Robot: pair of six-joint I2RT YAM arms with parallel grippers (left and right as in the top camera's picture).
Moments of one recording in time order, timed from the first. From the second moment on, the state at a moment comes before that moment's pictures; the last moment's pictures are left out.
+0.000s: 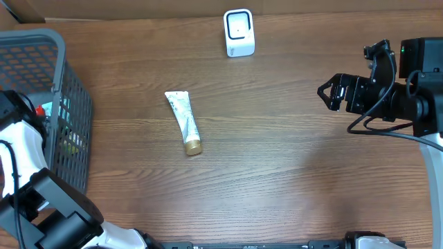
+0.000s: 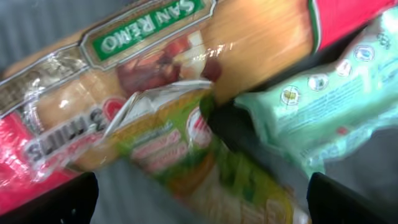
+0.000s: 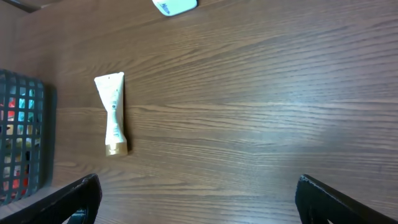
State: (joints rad) left arm 0.71 1.76 1.31 -0.77 -0.20 -0.70; right arm -0.01 1.36 1.57 -1.23 -0.42 0.18
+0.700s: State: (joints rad) left arm 0.72 1.76 1.13 -0.57 -0.18 -0.65; right arm -0.01 1.36 1.57 -1.24 -0.42 0.17
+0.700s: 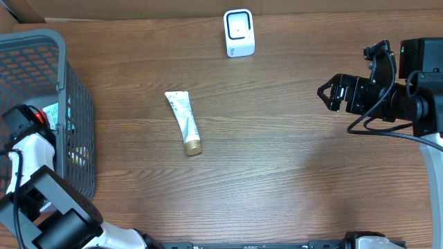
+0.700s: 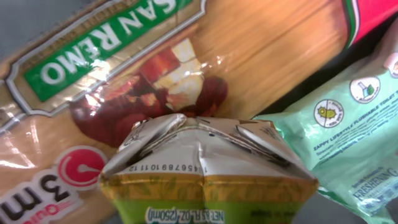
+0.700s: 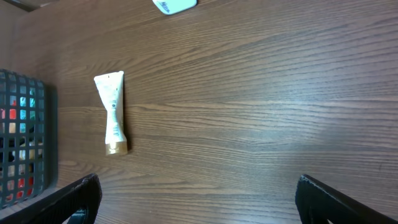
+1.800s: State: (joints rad) left arm -0.17 1.86 2.06 -1.35 0.19 -0.40; right arm -0.01 1.36 1.57 -1.21 -0.42 0.18
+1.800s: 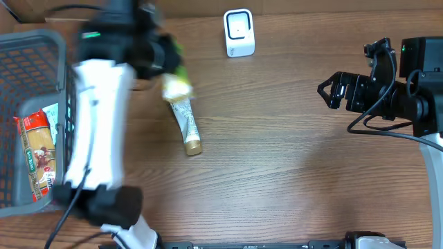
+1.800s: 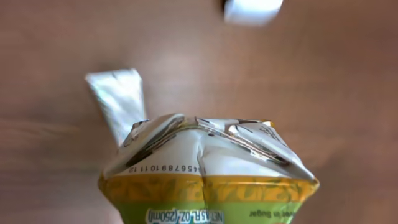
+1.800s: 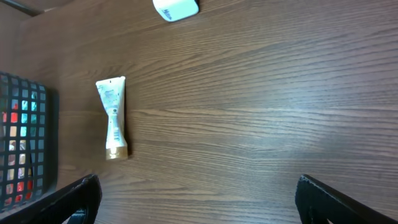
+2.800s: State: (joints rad) left arm -0.21 2.23 2.62 -1.68 0.03 -0.47; right arm -0.01 1.36 1.57 -1.22 -0.42 0.17
